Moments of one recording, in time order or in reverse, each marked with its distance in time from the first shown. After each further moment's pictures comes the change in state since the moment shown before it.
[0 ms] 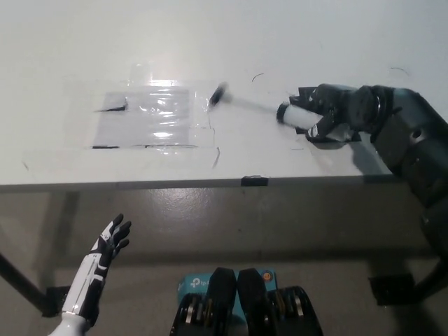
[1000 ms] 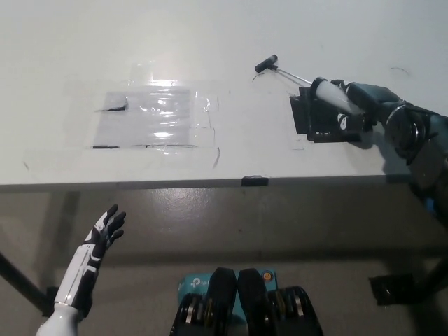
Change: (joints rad) left_arm -0.019 0.019 0.013 -0.016 -0.017 0.016 -0.018; right_arm 0.097 -0.089 -0.042 -0.024 -0.013 -0.160 -0.203
